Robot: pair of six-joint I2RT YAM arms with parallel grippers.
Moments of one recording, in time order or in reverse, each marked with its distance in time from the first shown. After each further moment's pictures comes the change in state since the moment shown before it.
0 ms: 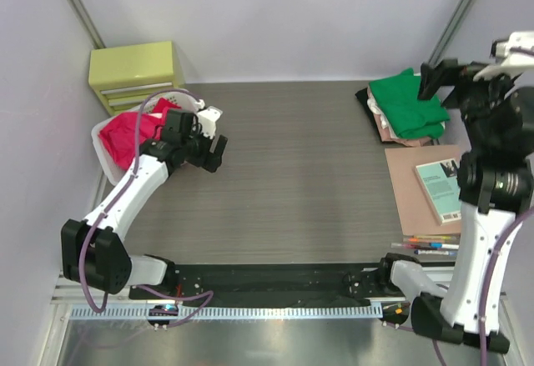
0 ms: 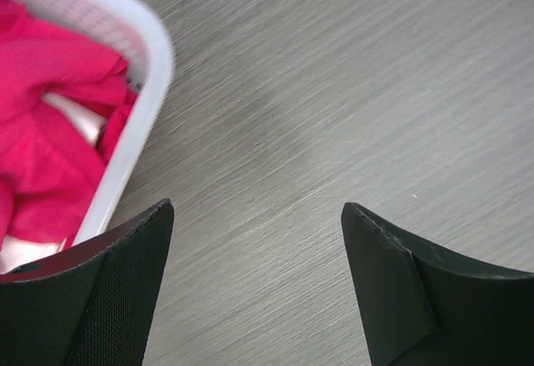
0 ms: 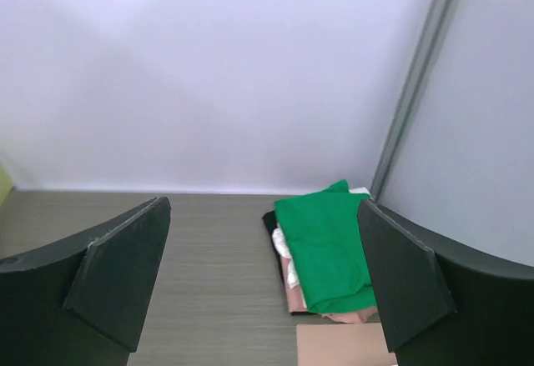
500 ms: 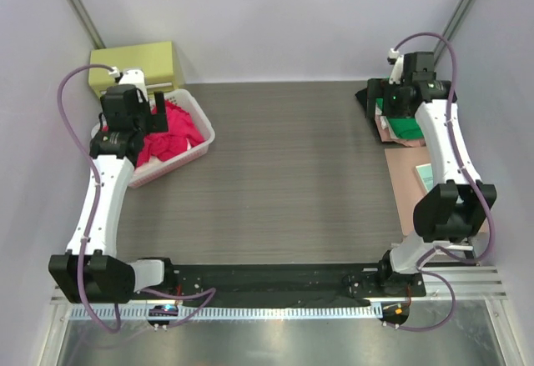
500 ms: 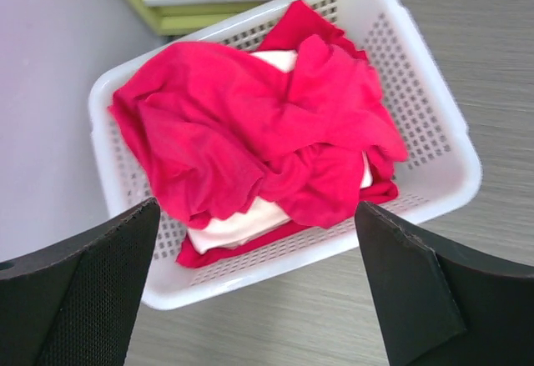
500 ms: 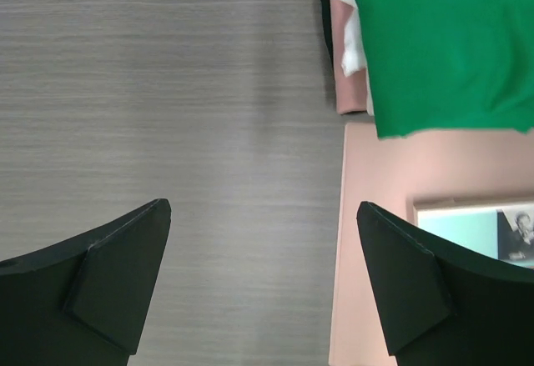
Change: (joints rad) left arm 0.294 -0.120 0.172 0.027 -0.385 -0.180; right arm 0.151 0.499 0.019 -0.457 0.100 -0.042
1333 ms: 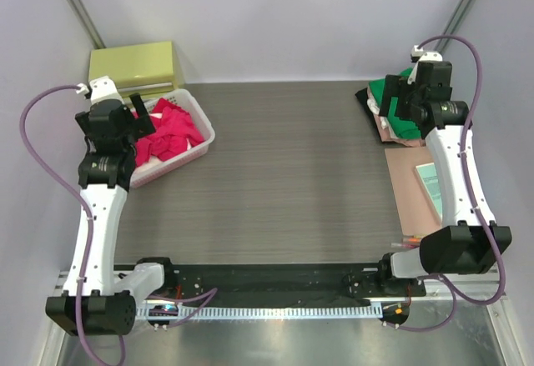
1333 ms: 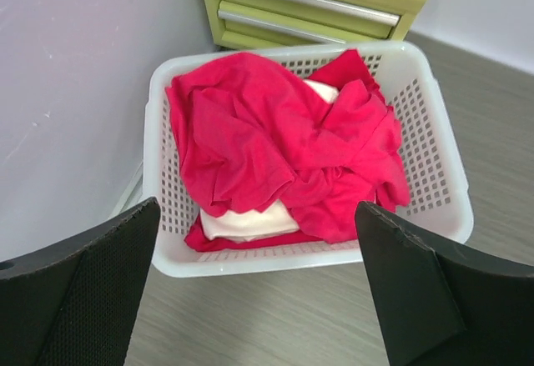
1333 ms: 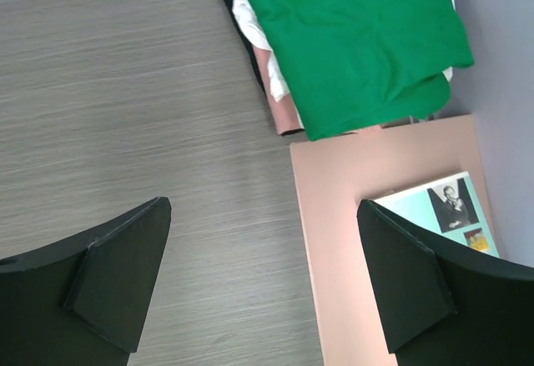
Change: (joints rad) left arm 0.029 -0.187 -0.058 0.021 -0.177 -0.185; right arm 0.020 -0.214 -0.151 0.164 0.195 0.072
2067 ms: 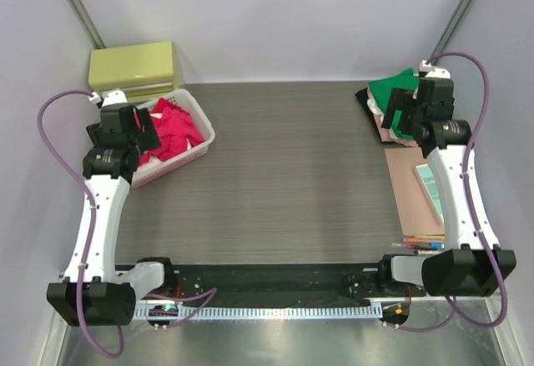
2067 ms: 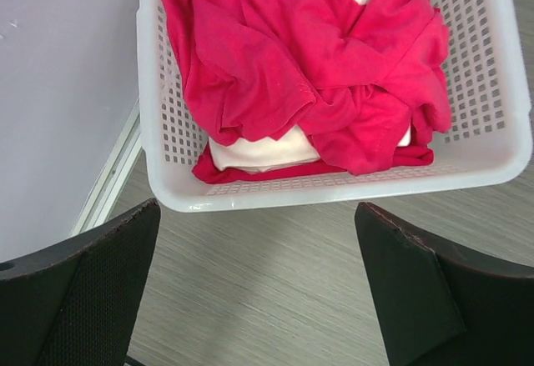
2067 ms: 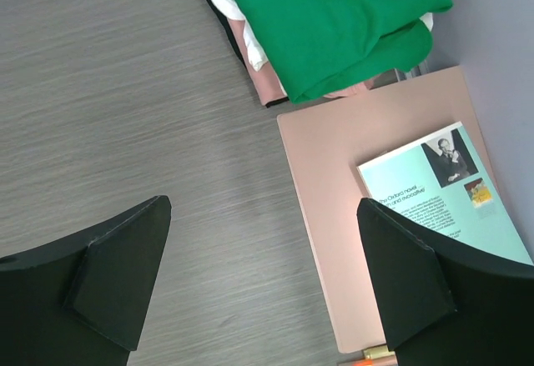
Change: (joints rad) left arm 0.000 0.098 0.026 -0.229 0.002 -0.044; right arm -0.001 -0.098 -0.128 0.007 0.073 0.078
